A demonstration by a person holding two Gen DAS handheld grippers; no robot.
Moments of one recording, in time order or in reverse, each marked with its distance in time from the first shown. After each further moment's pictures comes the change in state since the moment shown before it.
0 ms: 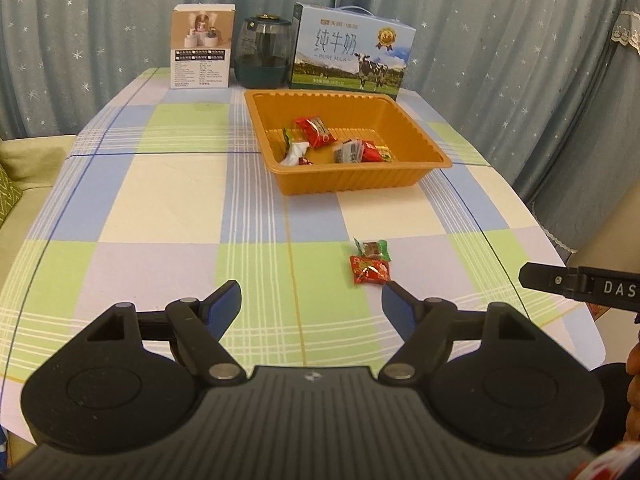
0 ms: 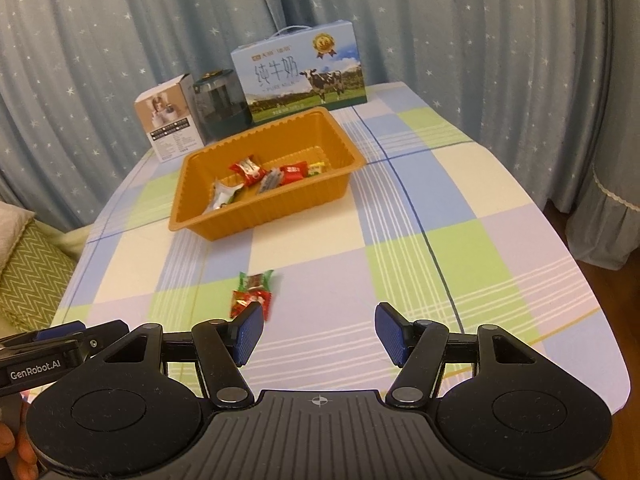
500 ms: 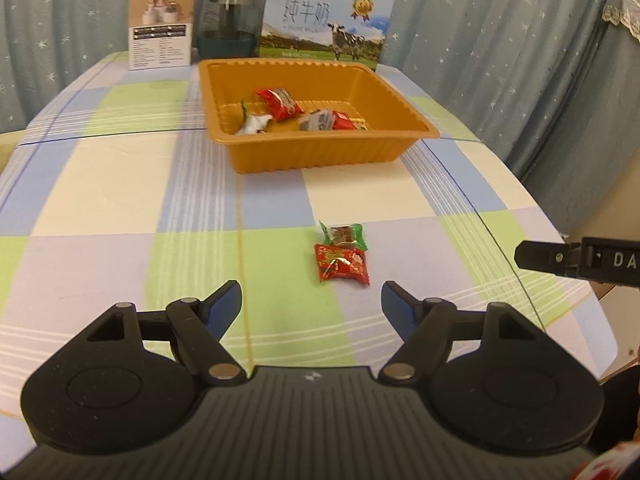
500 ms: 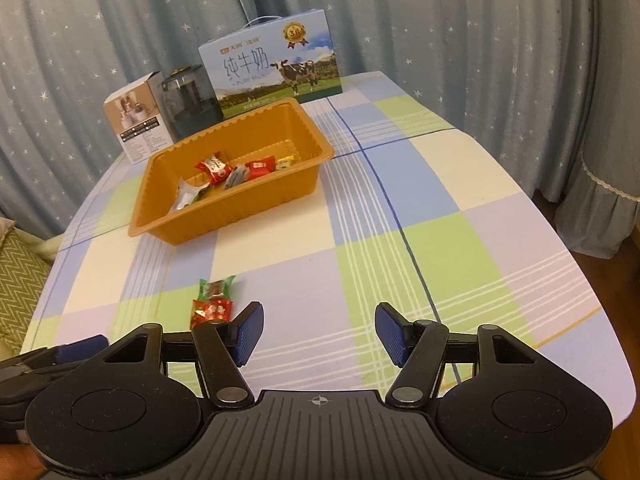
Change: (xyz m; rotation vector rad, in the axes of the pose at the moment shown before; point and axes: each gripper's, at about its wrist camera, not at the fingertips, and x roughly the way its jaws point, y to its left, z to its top) left arm 0.069 -0.028 -0.010 0.028 0.029 -0.050; right arm 0.033 -0.023 0.006 0.027 0.002 -0.032
